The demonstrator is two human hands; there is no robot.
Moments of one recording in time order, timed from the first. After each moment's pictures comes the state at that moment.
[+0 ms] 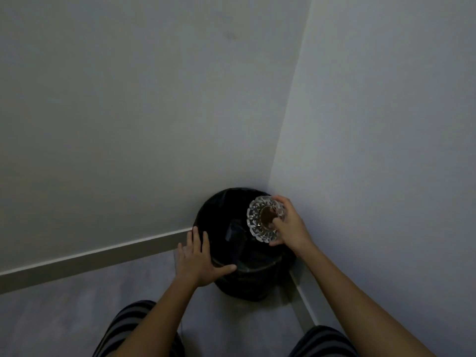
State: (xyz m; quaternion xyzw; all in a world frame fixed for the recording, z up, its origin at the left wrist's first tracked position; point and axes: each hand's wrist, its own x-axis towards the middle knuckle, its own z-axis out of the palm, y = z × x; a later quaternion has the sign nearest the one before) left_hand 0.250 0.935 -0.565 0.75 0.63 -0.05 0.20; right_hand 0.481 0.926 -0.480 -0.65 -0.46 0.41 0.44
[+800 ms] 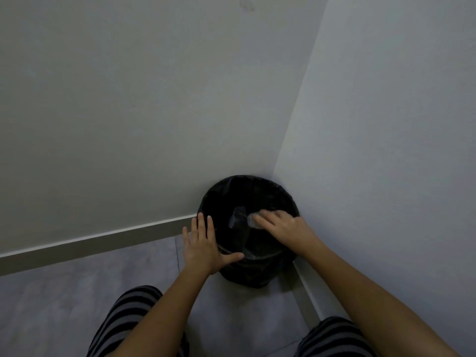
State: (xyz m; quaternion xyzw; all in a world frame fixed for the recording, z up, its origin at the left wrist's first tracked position) left_hand 0.255 0.931 -0.562 0.75 0.64 -0.06 0.15; right_hand 0.483 0.914 -0.503 -0.43 -0.86 -0.28 -0.03
